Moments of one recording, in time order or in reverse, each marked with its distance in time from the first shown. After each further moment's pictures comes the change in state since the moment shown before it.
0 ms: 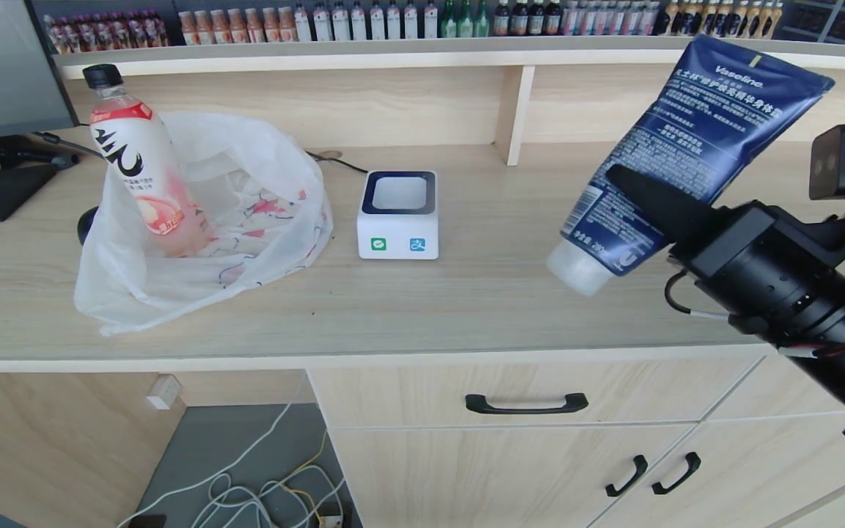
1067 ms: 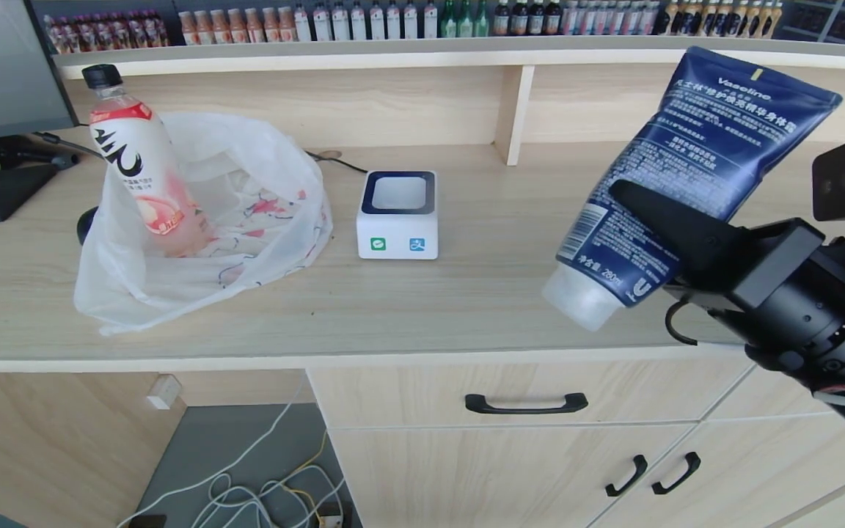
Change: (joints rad) left arm 0.000 0.000 0.000 0.000 0.000 0.000; right arm 0.071 -0.066 0.073 -0.024 0.028 0.143
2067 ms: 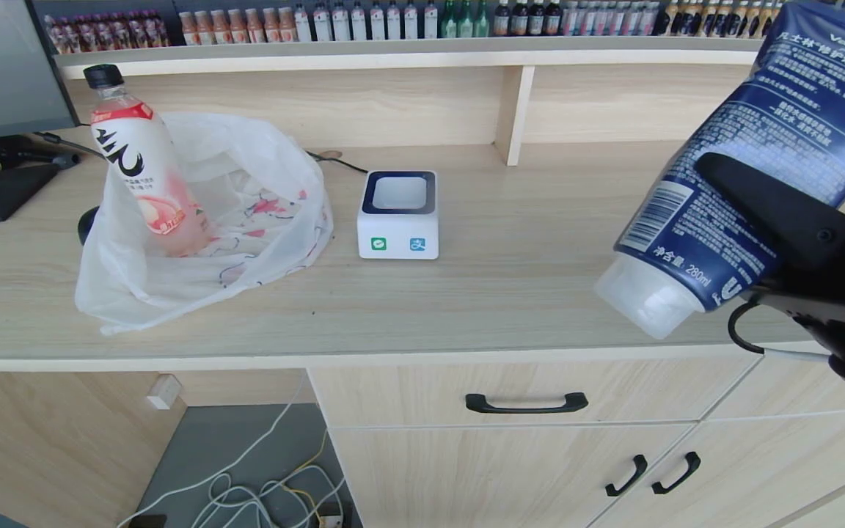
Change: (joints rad) left arm 0.000 0.000 0.000 0.000 0.000 0.000; right arm 0.002 -0.135 0.069 0.000 0.009 0.017
